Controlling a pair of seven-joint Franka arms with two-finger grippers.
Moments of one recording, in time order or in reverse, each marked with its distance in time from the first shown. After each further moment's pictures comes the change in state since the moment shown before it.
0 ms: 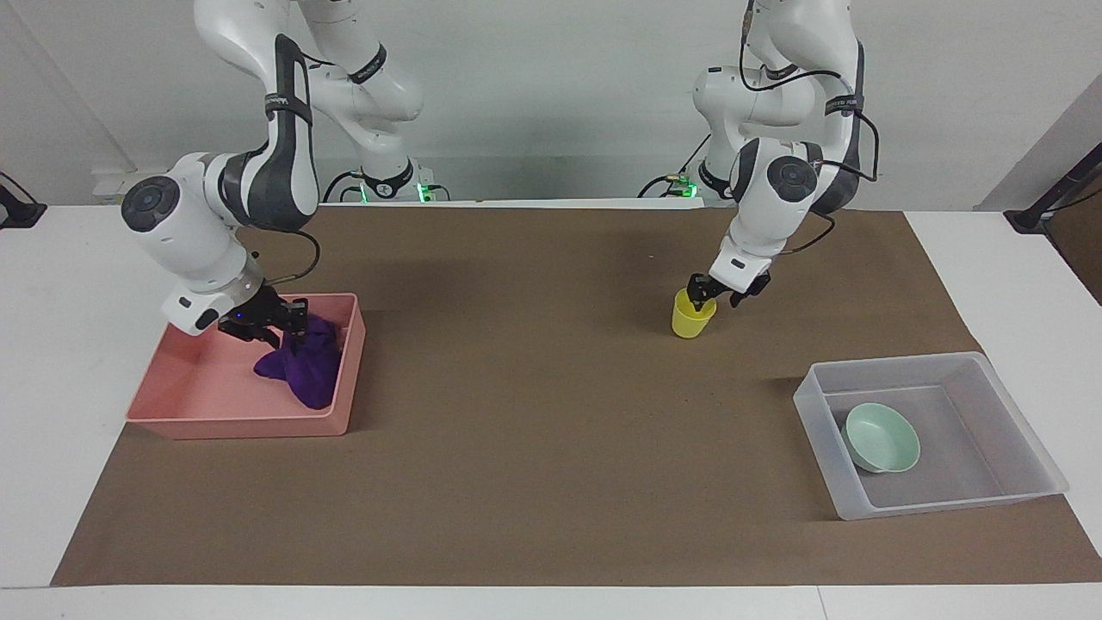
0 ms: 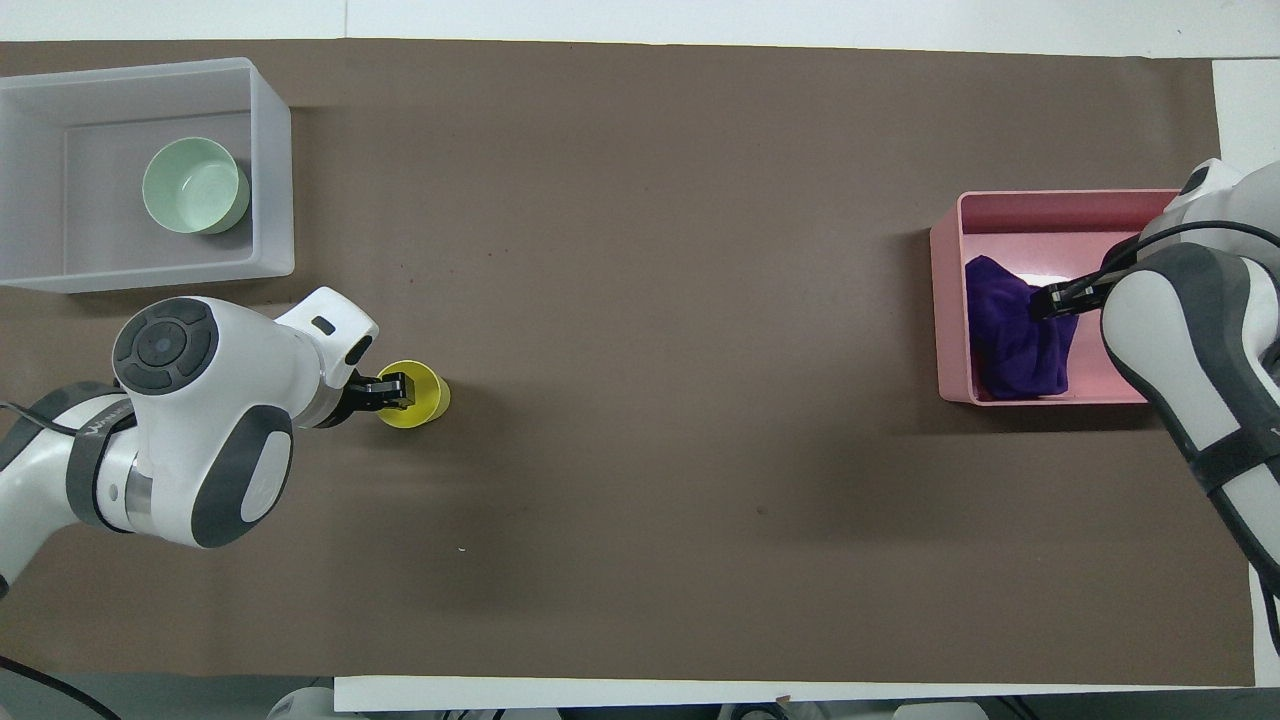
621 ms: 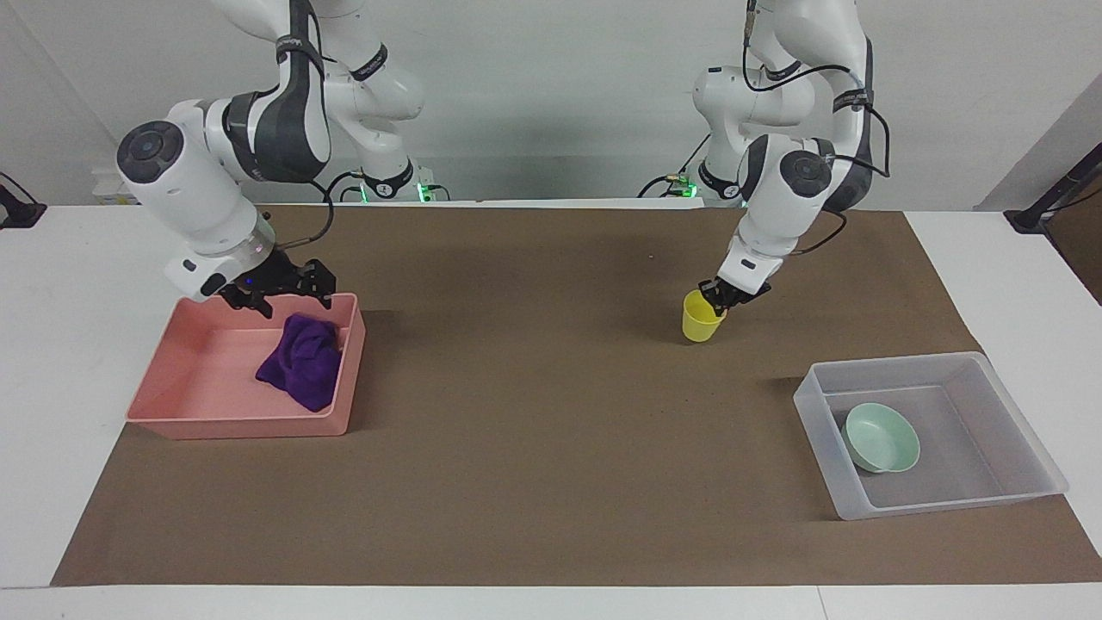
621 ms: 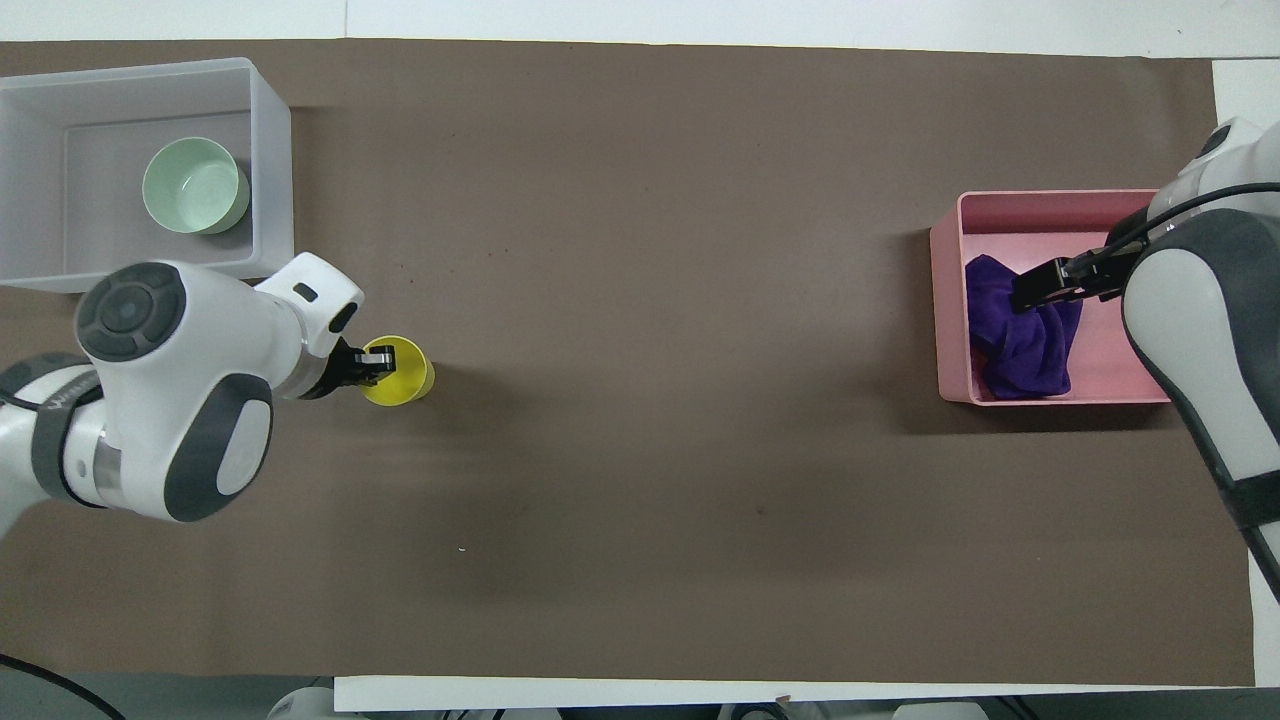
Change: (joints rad) left arm 0.043 0.039 0.021 0.239 -0.001 -0.146 0.001; right arm 0.095 -0.065 0.024 0.206 0.001 -0.328 0.186
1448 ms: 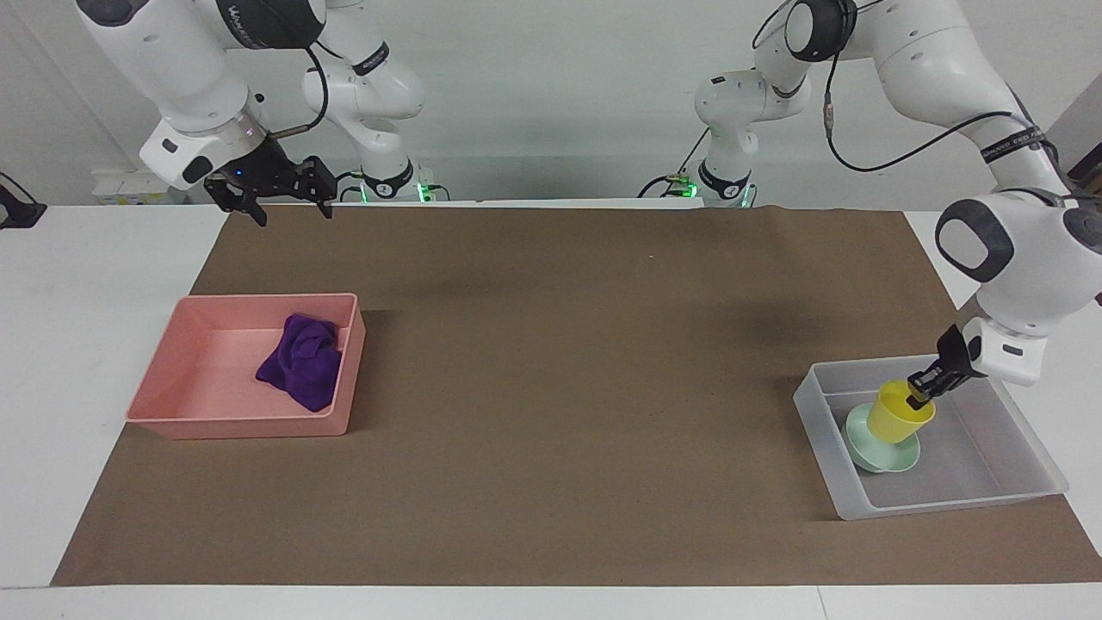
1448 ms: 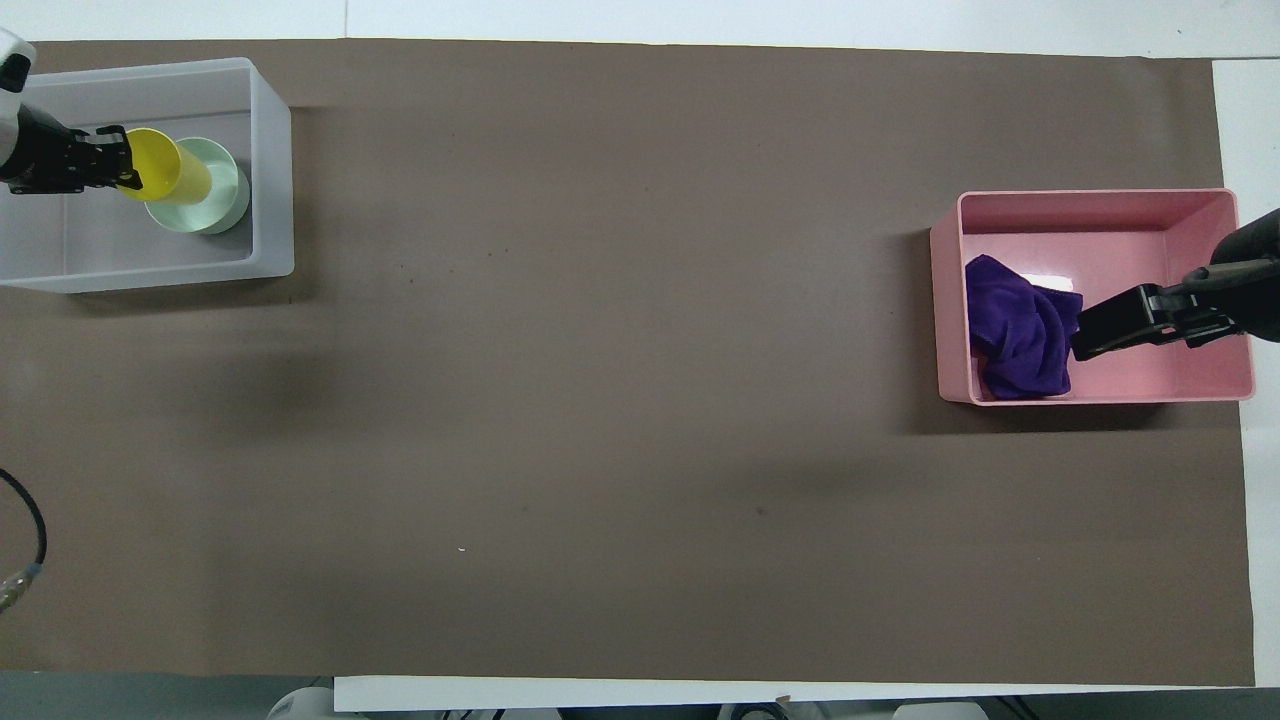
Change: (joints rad) left arm 0.379 0.472 0.016 0.560 0.005 0.011 0.252; right arm 0.020 -0.107 -0.001 0.180 0.000 -0.340 0.046
